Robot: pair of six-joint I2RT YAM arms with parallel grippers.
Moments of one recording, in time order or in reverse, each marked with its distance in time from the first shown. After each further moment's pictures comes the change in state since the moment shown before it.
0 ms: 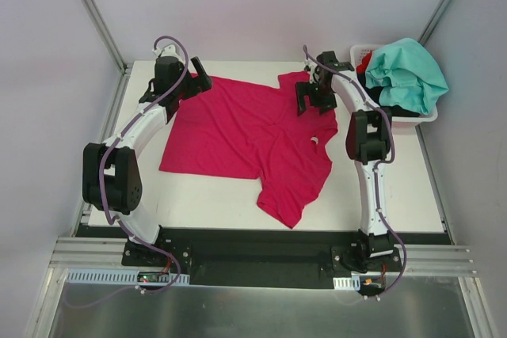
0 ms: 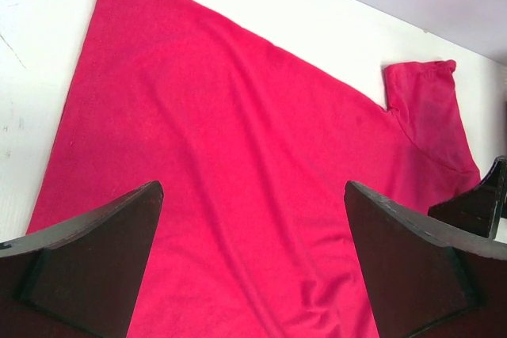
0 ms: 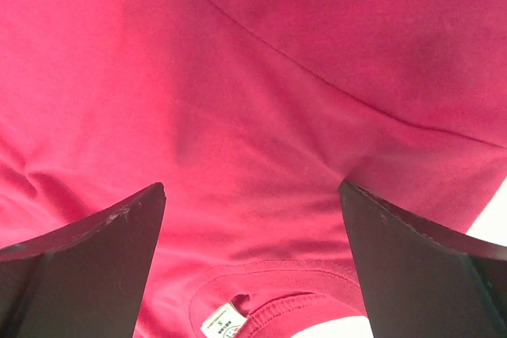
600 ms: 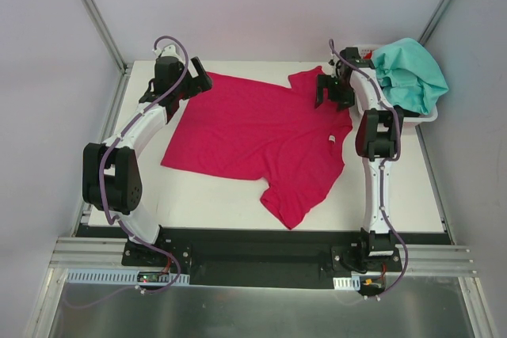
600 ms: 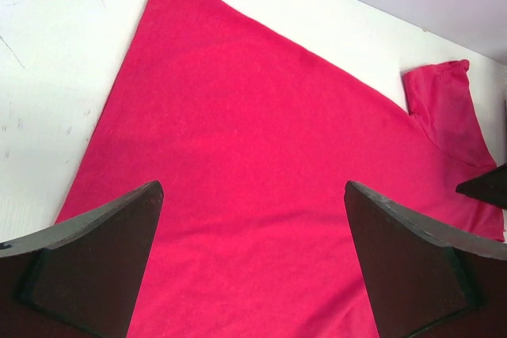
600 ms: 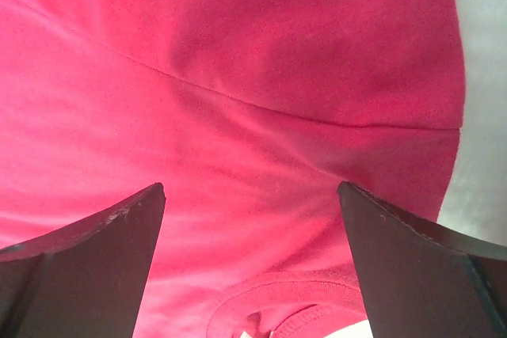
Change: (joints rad) left arm 0.000 0.000 0.000 0.000 0.004 0.000; right arm -0.127 0.056 0.101 -0.037 0.029 0.072
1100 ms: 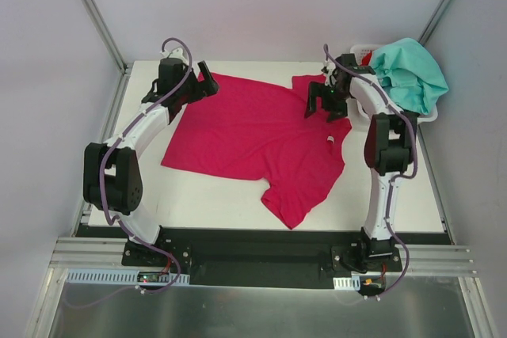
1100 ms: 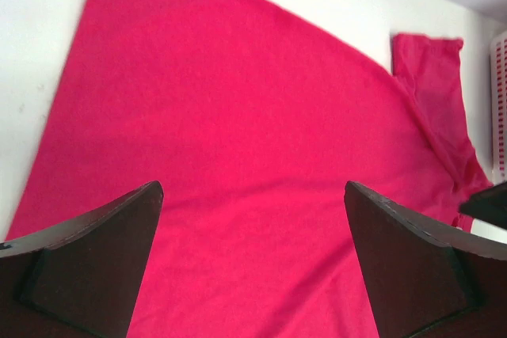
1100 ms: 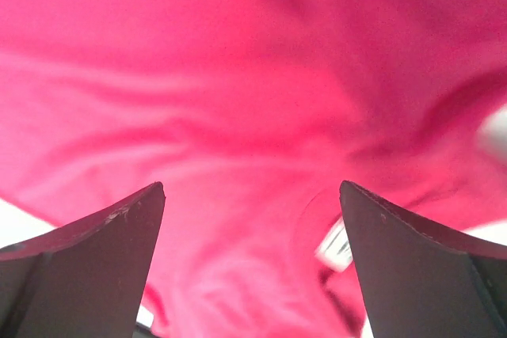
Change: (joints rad) left arm -0.015 0.000 0.002 -0.035 0.073 0.000; right arm 0.034 -0.276 -0.396 0.095 -0.156 0.060
